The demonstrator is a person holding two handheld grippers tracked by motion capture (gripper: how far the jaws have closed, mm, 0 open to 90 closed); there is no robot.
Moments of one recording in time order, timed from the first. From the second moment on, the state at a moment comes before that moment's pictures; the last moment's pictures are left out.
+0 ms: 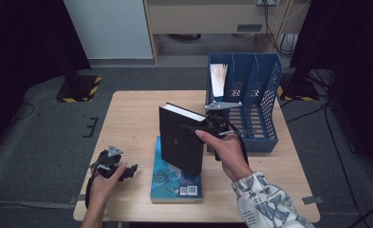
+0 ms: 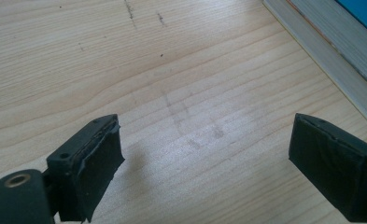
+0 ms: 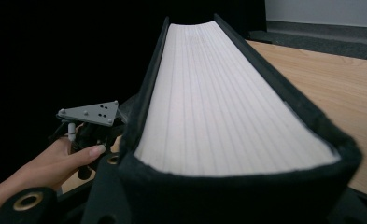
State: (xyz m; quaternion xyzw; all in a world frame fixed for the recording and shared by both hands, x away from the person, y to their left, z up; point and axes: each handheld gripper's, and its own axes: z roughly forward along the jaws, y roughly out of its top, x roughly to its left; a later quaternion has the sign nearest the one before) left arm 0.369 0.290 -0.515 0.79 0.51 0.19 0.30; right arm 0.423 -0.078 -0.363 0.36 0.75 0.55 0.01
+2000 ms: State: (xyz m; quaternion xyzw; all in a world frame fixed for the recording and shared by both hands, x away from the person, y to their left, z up) left arm 0.371 0.288 -0.530 0.78 0.52 0.19 0.29; right arm 0.393 -0.140 -0.356 0.38 0.73 0.56 0.02
